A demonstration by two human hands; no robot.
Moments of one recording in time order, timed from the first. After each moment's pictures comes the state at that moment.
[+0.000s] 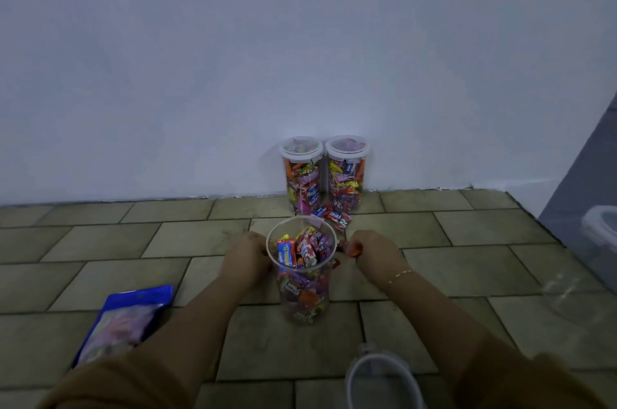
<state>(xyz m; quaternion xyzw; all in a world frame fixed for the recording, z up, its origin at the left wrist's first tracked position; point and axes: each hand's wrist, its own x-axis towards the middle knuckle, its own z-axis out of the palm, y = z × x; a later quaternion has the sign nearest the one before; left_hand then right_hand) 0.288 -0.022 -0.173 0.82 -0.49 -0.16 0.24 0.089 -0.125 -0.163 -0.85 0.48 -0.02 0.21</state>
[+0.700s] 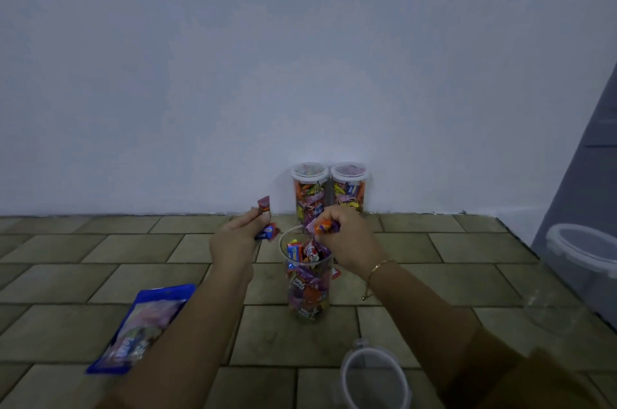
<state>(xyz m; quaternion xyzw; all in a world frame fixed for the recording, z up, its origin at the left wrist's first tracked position) 0.258 0.022 -0.096 0.57 -0.16 -0.27 0.76 0.095 -0.041 -0.073 -0.80 0.32 -0.34 0.38</state>
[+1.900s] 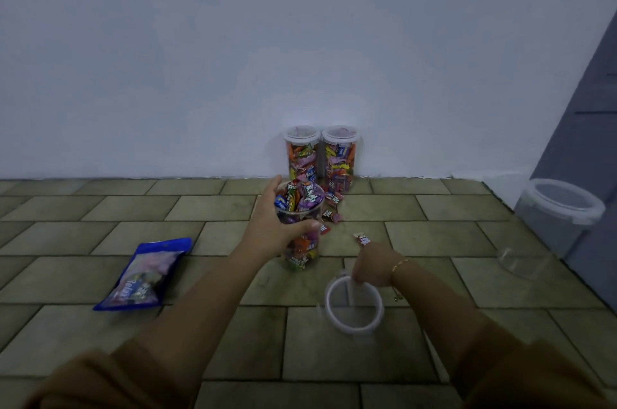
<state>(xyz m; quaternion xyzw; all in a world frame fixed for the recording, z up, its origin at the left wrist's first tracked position) 0.207 0.045 -0.126 0.68 -0.48 -0.23 0.51 0.026 -0.042 -0.152 -0.84 0.48 0.12 0.21</state>
